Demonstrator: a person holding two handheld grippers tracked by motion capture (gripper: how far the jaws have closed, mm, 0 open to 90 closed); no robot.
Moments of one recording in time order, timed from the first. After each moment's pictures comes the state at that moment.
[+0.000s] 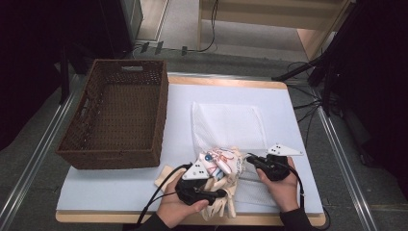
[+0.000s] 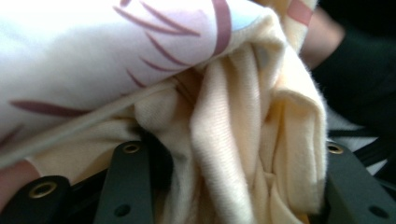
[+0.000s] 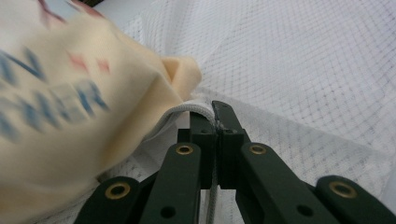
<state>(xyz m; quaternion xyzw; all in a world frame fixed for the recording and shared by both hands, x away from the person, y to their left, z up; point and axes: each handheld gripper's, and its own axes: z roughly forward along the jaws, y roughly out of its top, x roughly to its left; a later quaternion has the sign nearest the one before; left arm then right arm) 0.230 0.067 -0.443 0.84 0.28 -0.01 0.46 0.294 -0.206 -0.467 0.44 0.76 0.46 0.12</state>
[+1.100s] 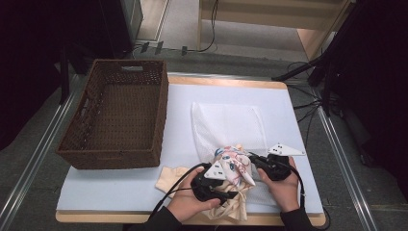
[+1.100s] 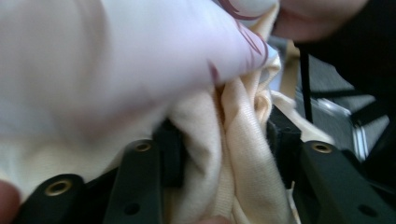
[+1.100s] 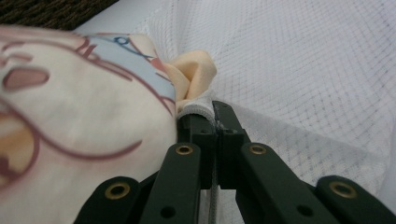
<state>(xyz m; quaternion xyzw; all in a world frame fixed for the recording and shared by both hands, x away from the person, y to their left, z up) 0.243 0.031 -0.450 0.88 0.23 -0.04 0.42 0.293 -0.208 -0.464 0.44 0.76 0.46 0.12</state>
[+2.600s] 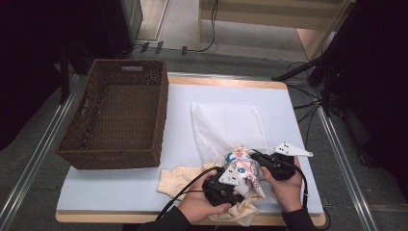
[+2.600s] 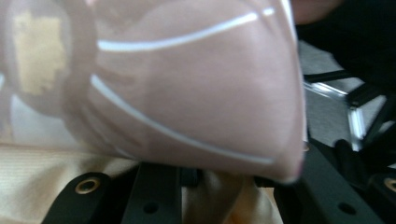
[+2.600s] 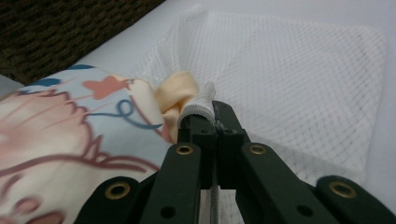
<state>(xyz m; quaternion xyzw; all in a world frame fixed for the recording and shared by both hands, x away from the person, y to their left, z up) 0.241 0.010 -0.447 0.89 0.21 -0.01 0.40 0.289 -0.215 -0.450 0.44 0.74 0.49 0.14</state>
